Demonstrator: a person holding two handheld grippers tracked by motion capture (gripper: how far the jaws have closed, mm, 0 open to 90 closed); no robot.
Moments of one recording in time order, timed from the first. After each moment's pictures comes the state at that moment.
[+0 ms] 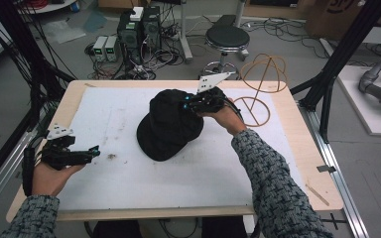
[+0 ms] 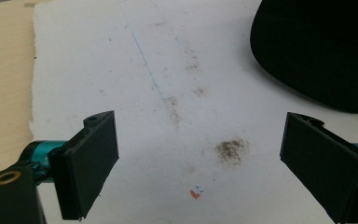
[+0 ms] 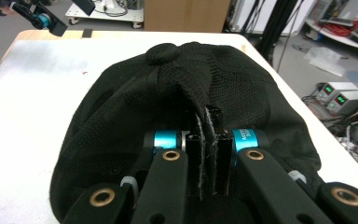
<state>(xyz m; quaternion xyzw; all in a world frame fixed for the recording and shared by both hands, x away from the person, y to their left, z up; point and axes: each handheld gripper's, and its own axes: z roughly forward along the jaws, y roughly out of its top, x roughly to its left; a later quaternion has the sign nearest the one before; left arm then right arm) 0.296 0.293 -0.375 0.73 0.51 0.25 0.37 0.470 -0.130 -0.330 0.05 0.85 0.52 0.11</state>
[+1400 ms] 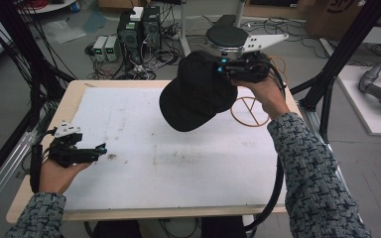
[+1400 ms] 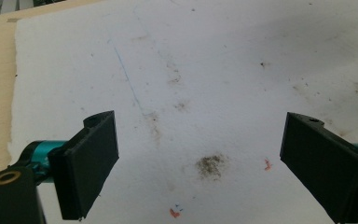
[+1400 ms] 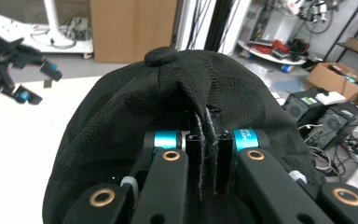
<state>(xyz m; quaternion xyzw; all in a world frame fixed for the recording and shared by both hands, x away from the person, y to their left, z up) 0.300 0.277 -0.369 0.74 0.50 0.25 0.38 0.451 -0.213 -0.207 0.13 0.80 0.55 0.20</state>
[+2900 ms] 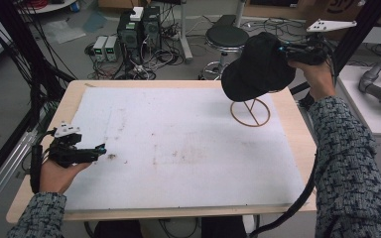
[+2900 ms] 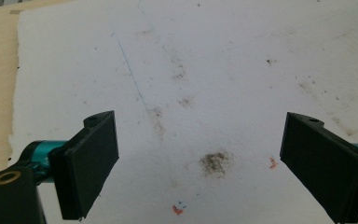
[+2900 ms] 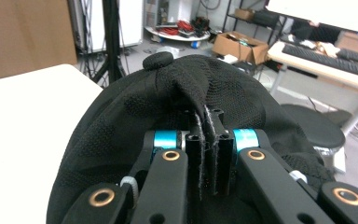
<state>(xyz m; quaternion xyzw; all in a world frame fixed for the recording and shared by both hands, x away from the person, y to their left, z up) 0.302 0.279 -0.374 0.74 0.51 0.25 0.37 0.501 -0.365 -0.202 0.30 0.76 0.51 0.28</state>
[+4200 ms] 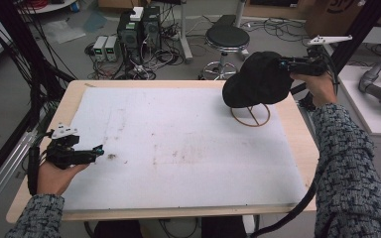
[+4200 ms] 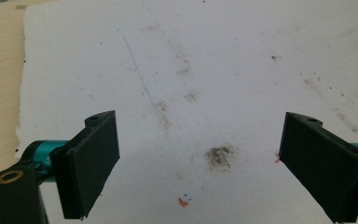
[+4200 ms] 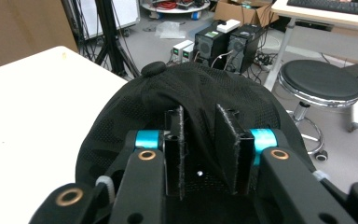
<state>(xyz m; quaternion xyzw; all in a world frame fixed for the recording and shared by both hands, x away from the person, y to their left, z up) 0.298 0.283 -0.375 0.73 0.51 0.25 0.37 0.515 -0.393 -0.244 0.35 0.76 0.49 0.22</state>
